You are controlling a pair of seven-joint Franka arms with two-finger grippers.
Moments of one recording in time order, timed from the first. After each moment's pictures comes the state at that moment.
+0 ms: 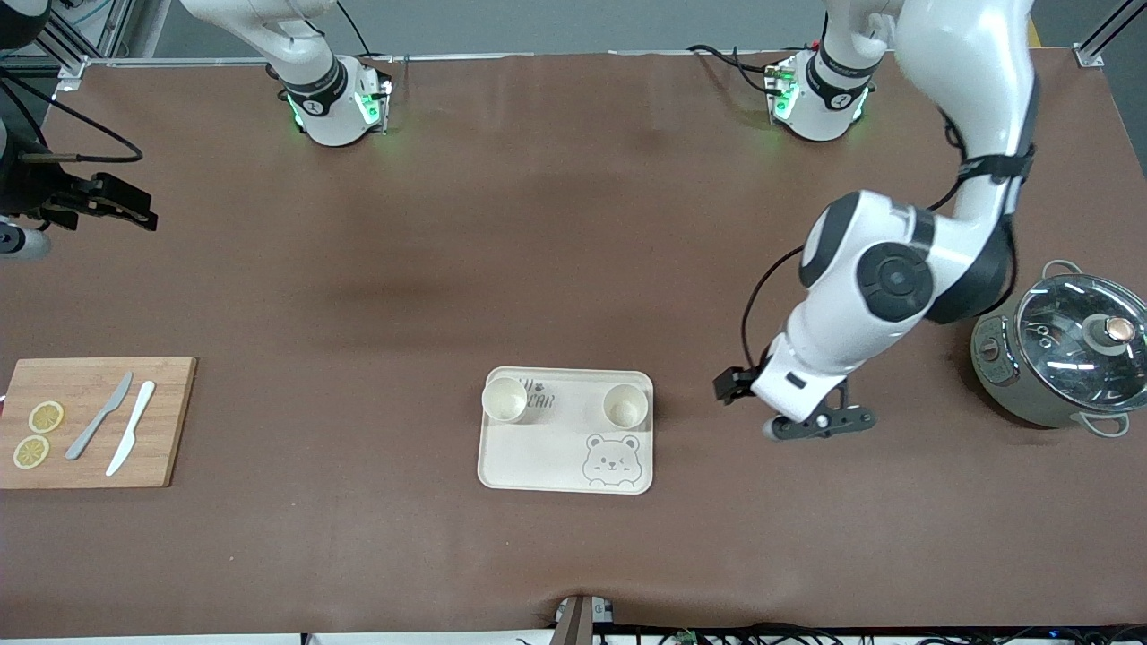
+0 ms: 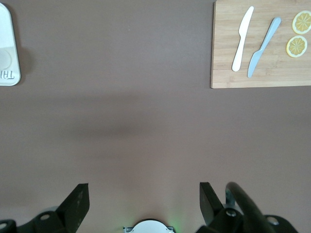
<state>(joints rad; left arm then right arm) -0.29 0.57 -0.13 -1.39 0.01 2.11 -0.53 0.06 0.01 -0.08 -1.56 -0.03 1.43 0.00</state>
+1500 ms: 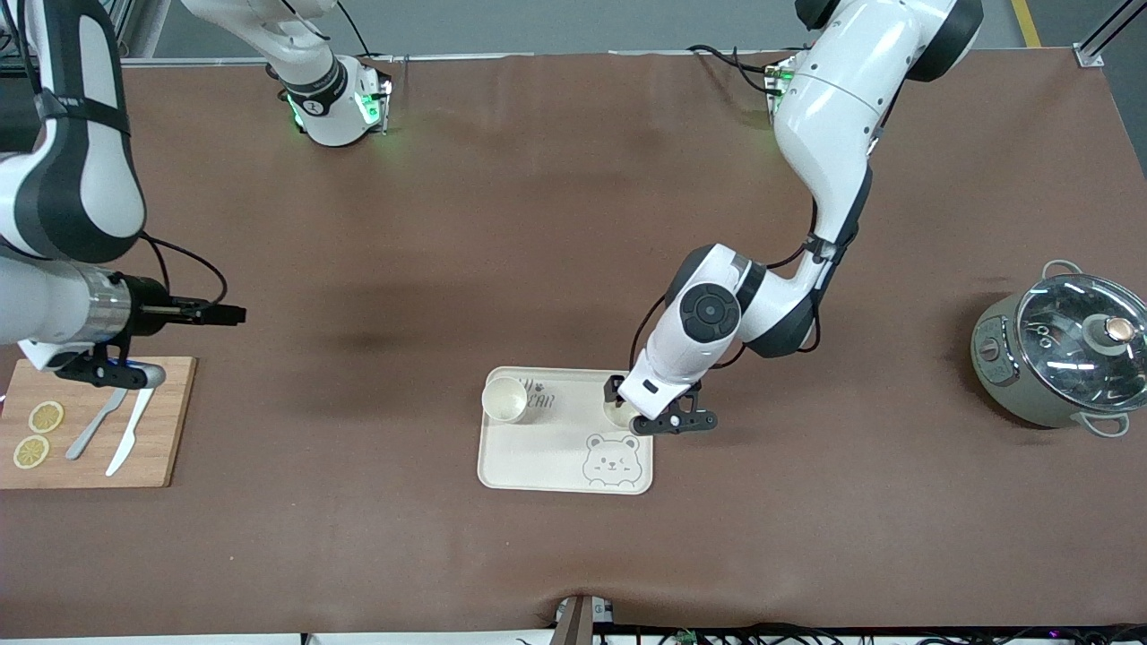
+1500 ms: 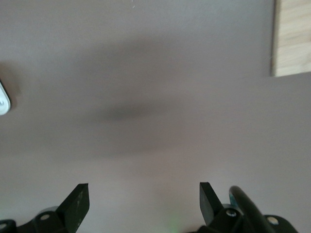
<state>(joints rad) -0.46 0.81 -0.13 -1.39 0.01 2.33 -0.63 0.05 0.33 -0.07 -1.58 0.15 1.58 0.16</state>
